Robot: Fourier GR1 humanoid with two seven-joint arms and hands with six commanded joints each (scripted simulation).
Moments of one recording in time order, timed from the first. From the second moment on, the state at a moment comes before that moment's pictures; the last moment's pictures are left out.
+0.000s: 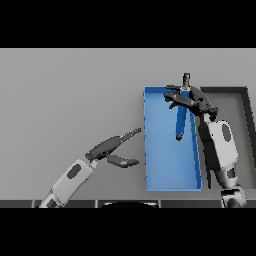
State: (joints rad) left arm -0.30 0.23 -0.58 -1.54 0.02 -0.25 0.06; right arm -0.61 -0.41 0.11 -1.26 -0.62 0.10 0.61
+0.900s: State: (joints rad) left arm -0.29 0.22 -0.58 -1.54 0.03 -0.24 0.08; right arm -0.72 -0.68 0.79 -1.07 -0.84 0.00 0.53
